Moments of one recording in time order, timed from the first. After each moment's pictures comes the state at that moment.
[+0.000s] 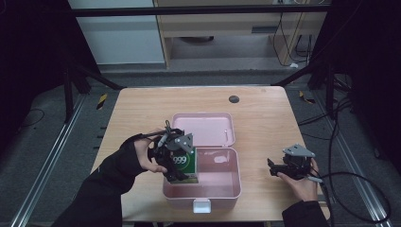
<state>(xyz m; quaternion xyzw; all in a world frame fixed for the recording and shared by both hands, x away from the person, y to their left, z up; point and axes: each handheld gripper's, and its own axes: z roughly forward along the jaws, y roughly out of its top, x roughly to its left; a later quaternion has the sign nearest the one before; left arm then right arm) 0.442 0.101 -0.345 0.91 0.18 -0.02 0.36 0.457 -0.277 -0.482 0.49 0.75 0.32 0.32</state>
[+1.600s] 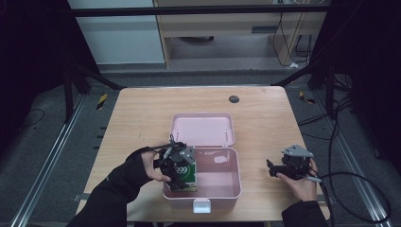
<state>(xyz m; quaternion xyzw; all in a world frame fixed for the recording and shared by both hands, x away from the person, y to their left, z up) 0.434 0.087 -0.417 0.85 0.31 -0.05 0.42 0.458 -0.275 -0.485 0.49 0.75 0.32 0.31</state>
